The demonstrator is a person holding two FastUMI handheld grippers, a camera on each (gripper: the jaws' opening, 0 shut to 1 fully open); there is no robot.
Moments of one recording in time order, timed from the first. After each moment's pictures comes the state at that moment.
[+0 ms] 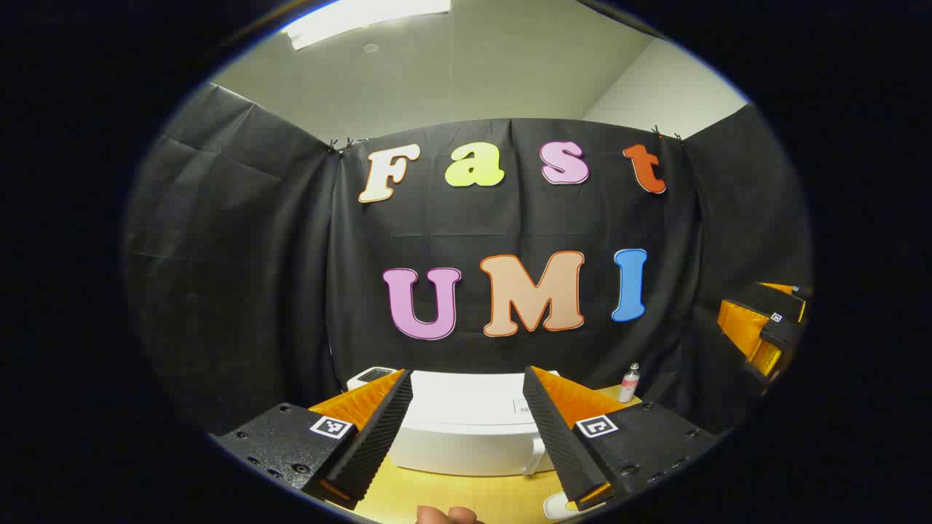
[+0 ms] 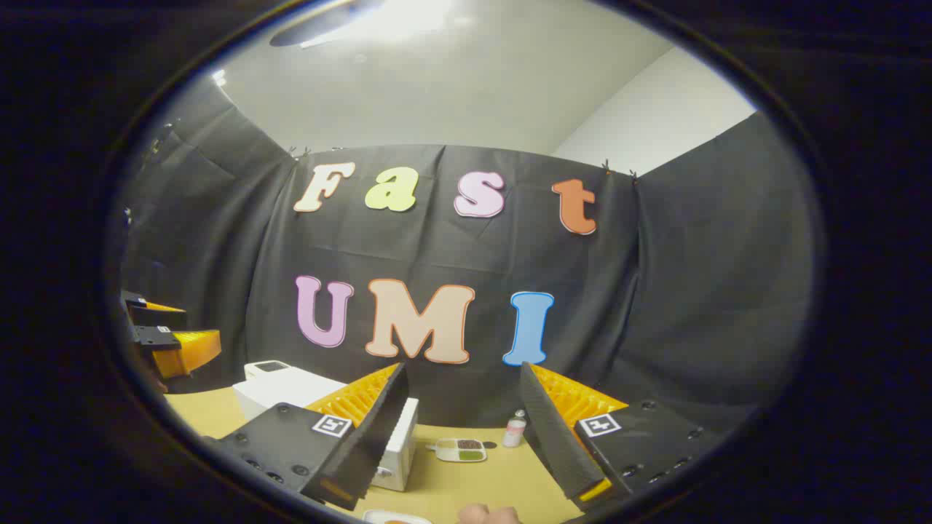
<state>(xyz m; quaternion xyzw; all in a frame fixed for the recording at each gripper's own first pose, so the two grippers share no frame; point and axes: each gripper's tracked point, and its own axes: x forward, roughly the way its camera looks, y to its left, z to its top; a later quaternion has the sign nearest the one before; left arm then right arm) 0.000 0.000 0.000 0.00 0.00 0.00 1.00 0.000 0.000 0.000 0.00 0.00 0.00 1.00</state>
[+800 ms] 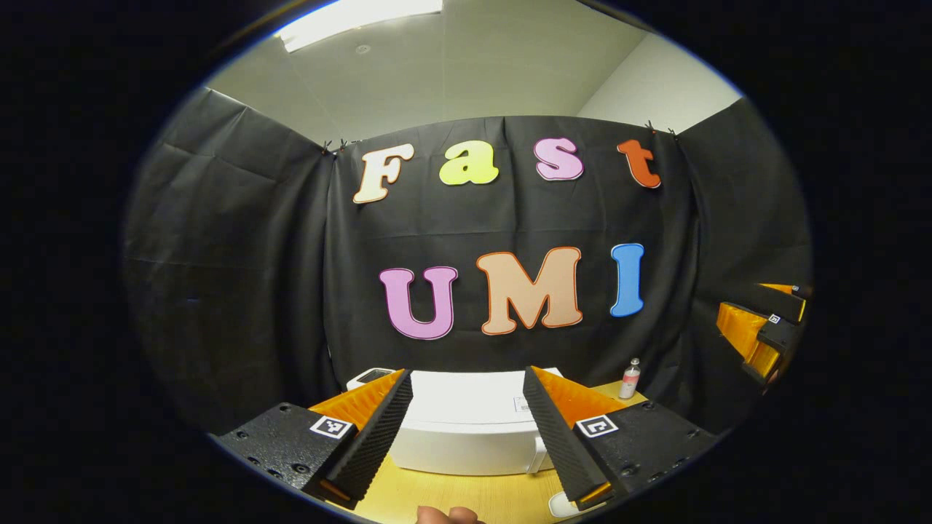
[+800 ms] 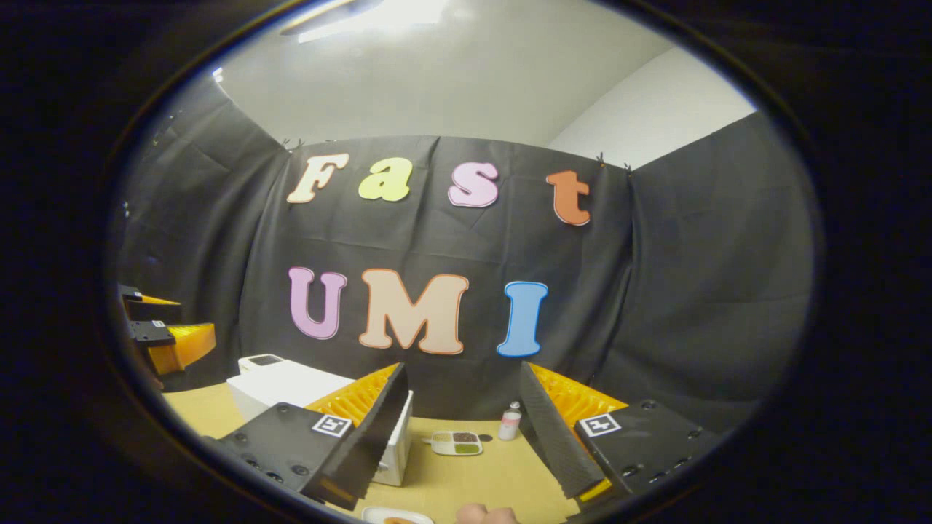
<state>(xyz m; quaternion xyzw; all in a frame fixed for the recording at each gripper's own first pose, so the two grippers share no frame) 0.001 -0.003 -0.005 0.01 0.00 -0.01 1.00 -0.002 -0.001 -0.012 0.00 0.02 -0.01 1.00</state>
